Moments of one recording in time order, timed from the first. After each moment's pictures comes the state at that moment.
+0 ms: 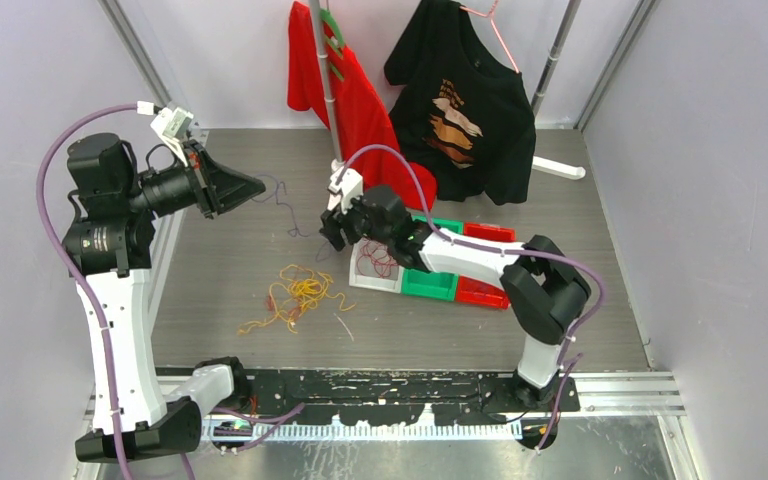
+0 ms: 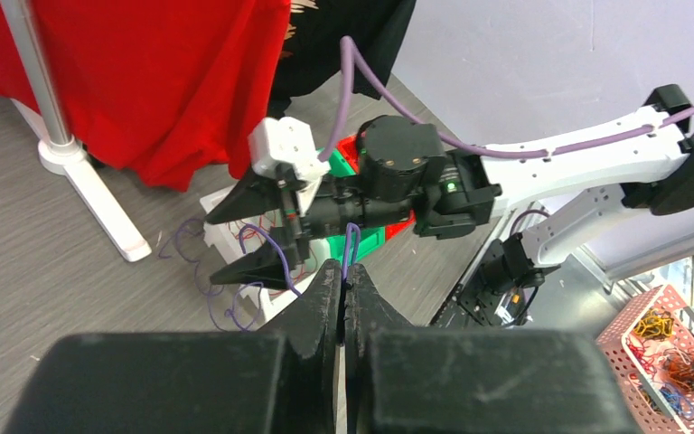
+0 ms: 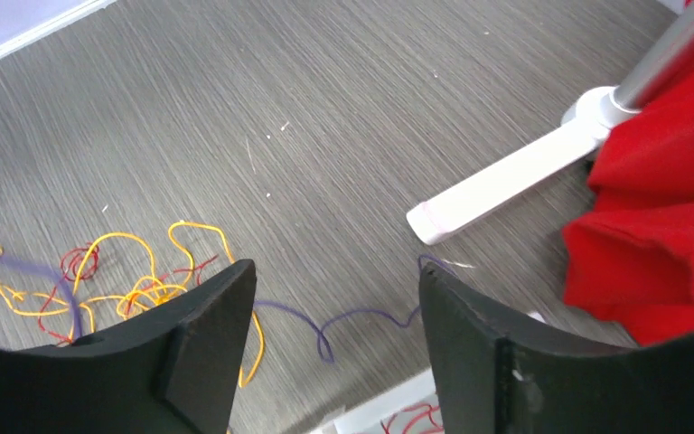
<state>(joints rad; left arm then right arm) 0.16 1.06 1.56 -0.80 1.09 -0.14 0.85 1.80 1.19 0.31 -0.09 -0.01</state>
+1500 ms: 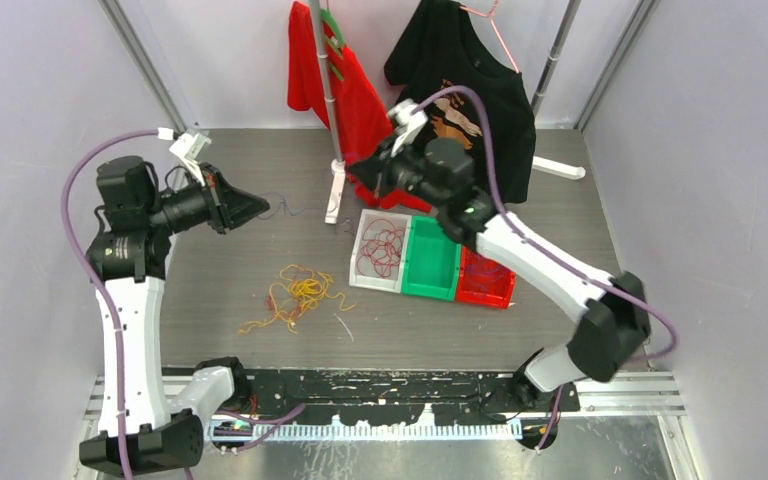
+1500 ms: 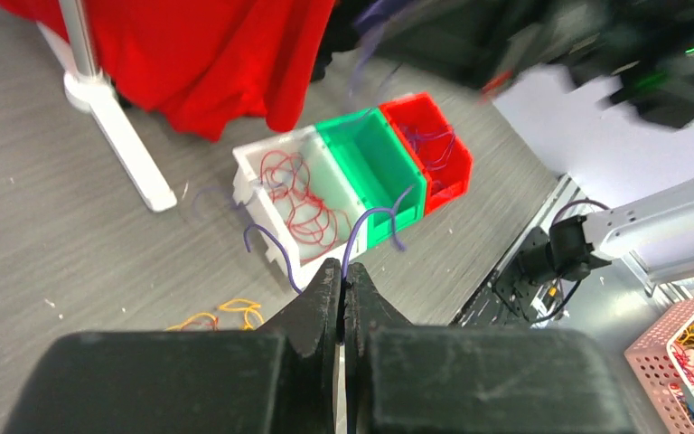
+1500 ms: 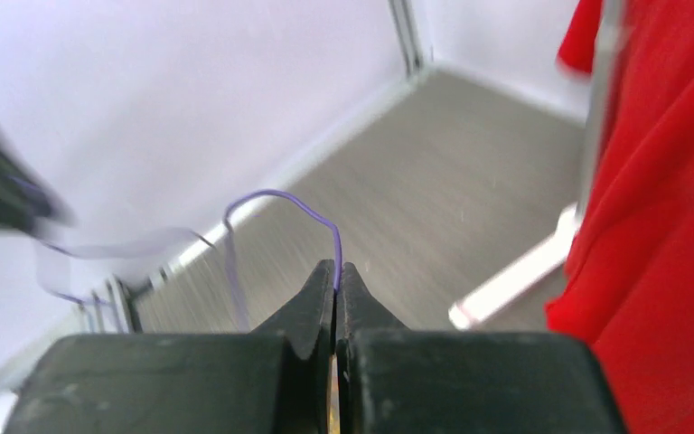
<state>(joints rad) 0.16 0.98 1.36 -0.75 1.01 -0.08 0.71 1.54 1.25 0.21 -0.27 0.30</state>
